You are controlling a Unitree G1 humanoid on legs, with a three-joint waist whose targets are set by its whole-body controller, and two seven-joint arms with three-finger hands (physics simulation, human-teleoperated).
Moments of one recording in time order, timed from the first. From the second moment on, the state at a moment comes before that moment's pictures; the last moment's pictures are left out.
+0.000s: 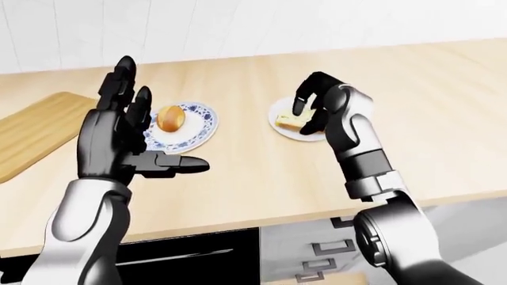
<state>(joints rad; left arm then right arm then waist) -0.36 0.26 0.30 -0.82 -0.28 0.95 0.00 -1.08 -0.17 0.03 0.61 -1.04 0.48 0.56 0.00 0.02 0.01</state>
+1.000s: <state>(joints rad) -0.69 0.43 0.14 -0.28 0.12 0.99 -0.21 -1.07 -0.15 0.02 0.13 -1.13 0.60 0.89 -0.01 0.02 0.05</state>
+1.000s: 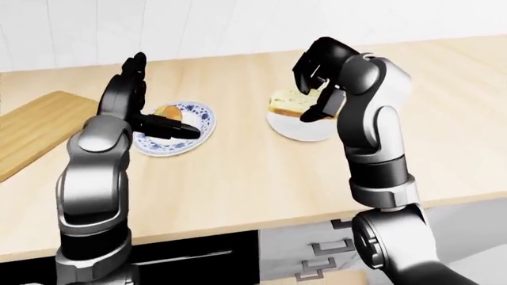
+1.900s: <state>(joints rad) -0.82 0.38 0.15 0.24 0.39 0.68 -0.24 -1.05 -0.15 0.01 0.16 -1.12 0.58 0.85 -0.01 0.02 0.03</state>
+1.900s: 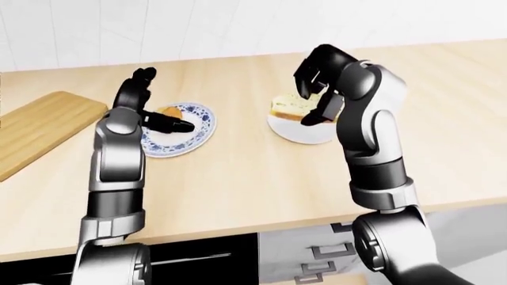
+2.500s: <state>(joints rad) -0.92 0.39 0.14 0.64 0.36 0.47 -0.09 -1.02 -0.16 0.01 0.18 -1.10 0.57 0.82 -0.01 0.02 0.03</state>
